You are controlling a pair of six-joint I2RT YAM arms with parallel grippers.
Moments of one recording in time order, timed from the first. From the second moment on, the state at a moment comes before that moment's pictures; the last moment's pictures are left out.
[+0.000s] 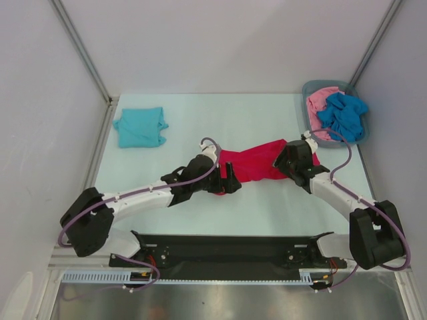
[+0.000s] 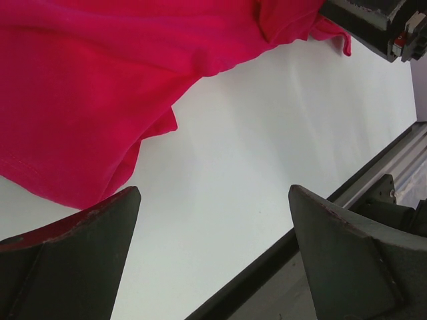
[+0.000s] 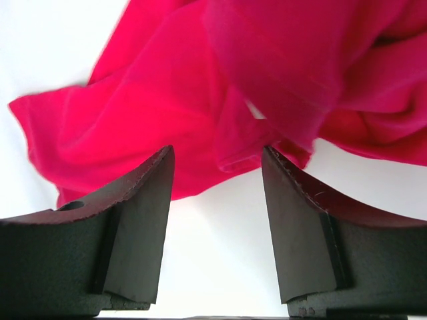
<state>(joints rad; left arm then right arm) -0.87 1.38 0.77 0.00 0.02 -0.73 0.33 1.29 0.70 -0.14 0.21 0.80</state>
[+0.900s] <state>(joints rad) -0.83 1.40 0.75 0.03 0.02 -0.73 0.28 1.37 0.65 -0.05 0.18 0.79</state>
